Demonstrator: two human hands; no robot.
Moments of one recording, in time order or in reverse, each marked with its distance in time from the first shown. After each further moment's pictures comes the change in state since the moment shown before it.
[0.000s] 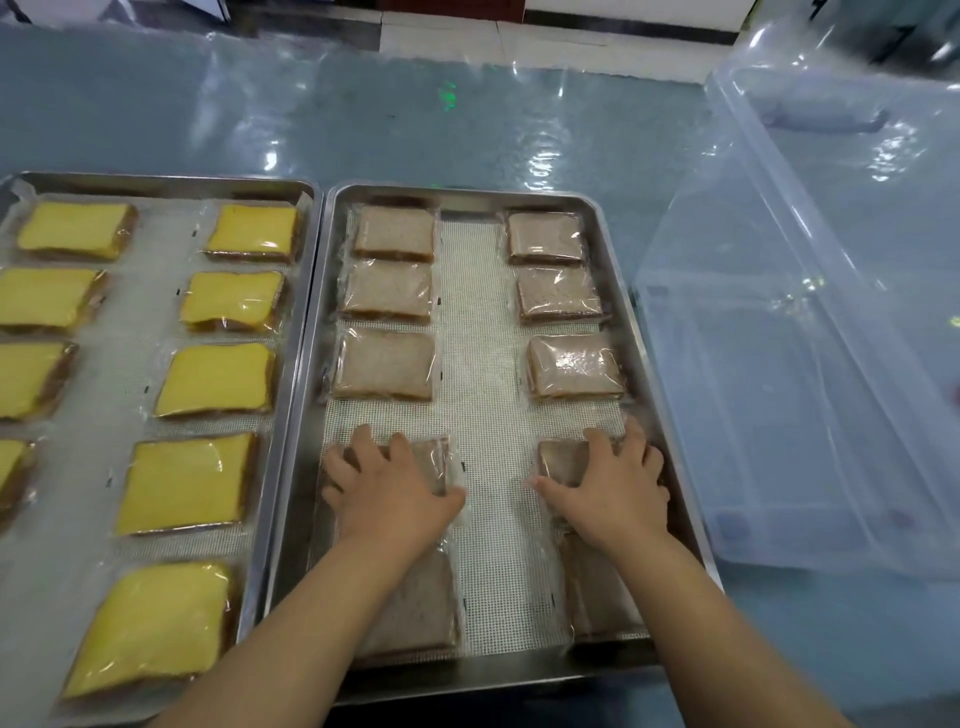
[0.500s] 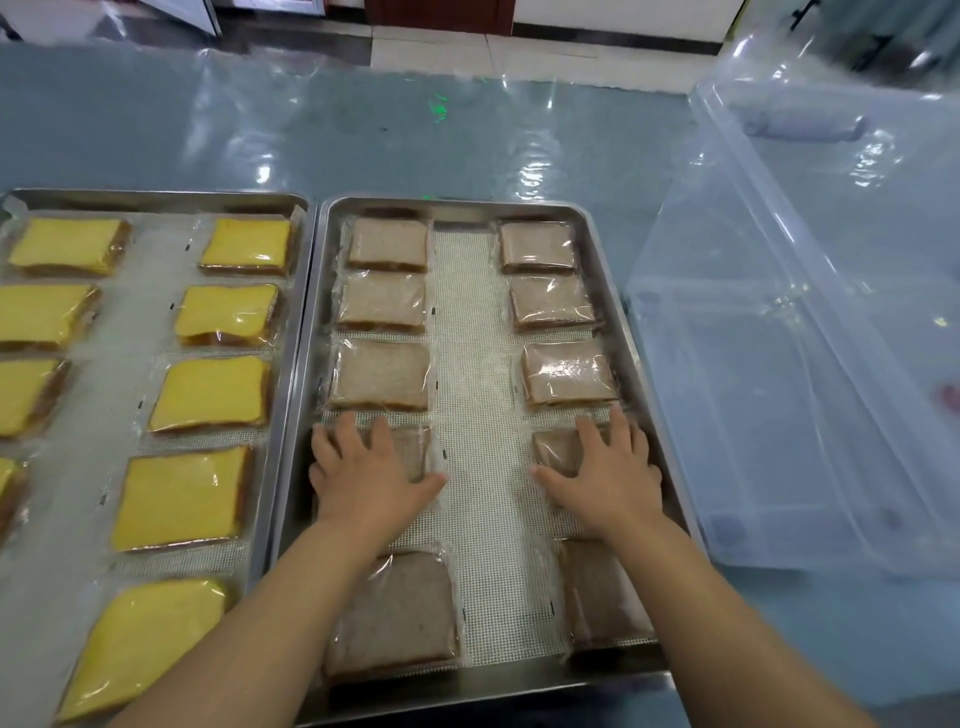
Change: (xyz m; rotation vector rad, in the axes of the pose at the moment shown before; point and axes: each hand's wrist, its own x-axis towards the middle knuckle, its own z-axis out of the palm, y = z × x) left_hand 0.024 -0.015 -0.010 -0.003 0.031 0.047; right_hand 0.016 0.001 -0.005 -0.047 0.003 -0.065
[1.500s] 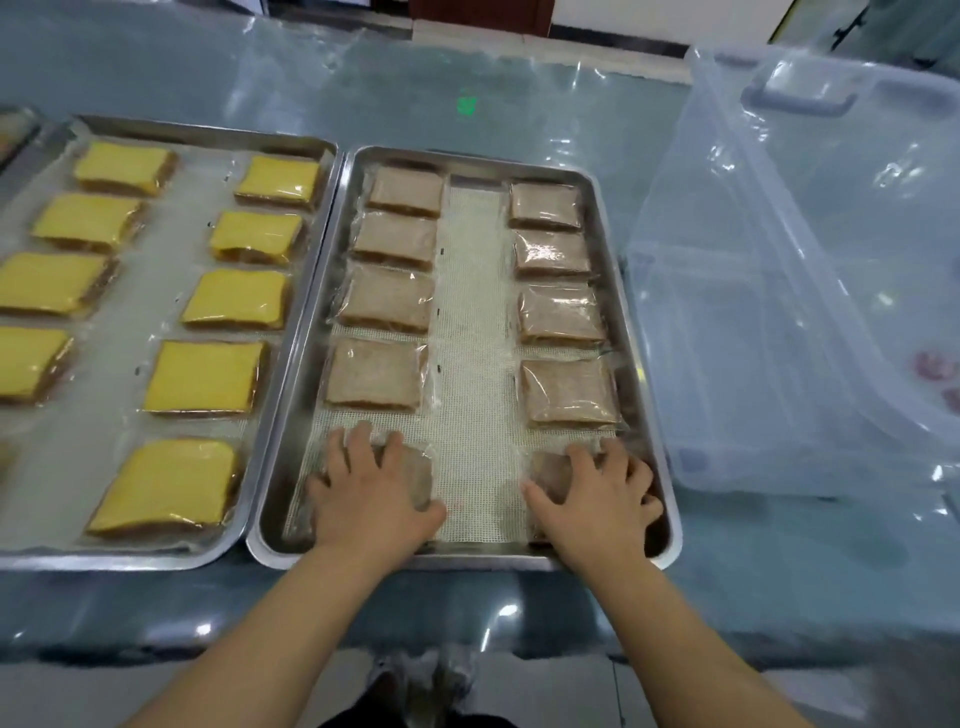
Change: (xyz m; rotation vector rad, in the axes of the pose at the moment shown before) left_hand -0.117 -0.005 0.047 0.104 0.018 0.034; right_hand -0.101 0.033 0.042 -0.004 0.094 -0.012
